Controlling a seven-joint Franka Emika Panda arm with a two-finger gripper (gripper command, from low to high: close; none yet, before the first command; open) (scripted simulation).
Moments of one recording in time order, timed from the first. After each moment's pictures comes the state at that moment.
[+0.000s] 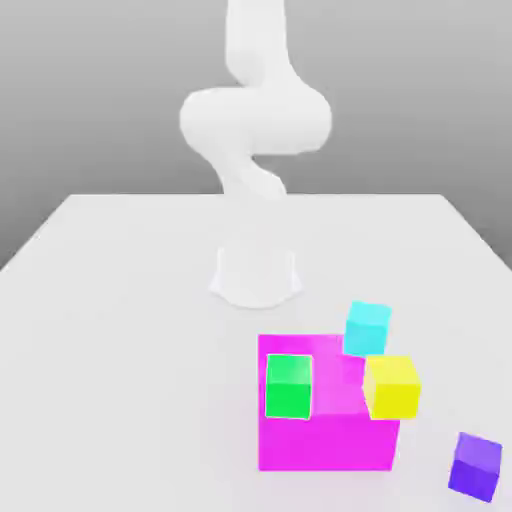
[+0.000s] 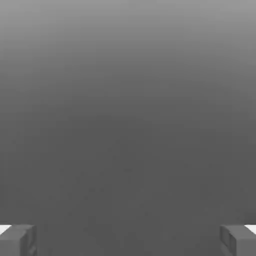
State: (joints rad) arm 0.04 -0.71 0.01 -2.30 0.00 2.33 0.75
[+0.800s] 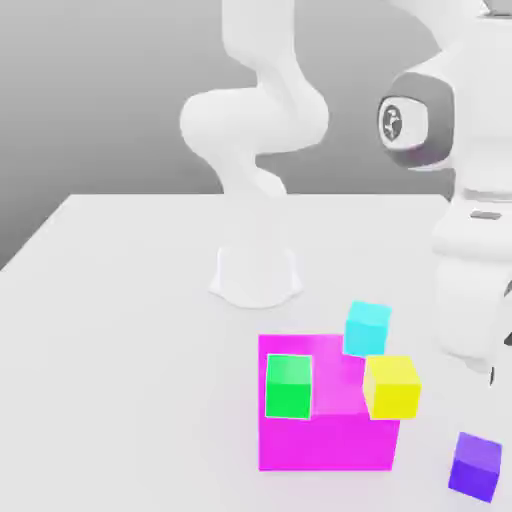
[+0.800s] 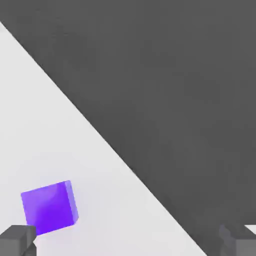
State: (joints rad) arm 0.32 0.17 0.13 -2.32 -0.06 2.61 0.34
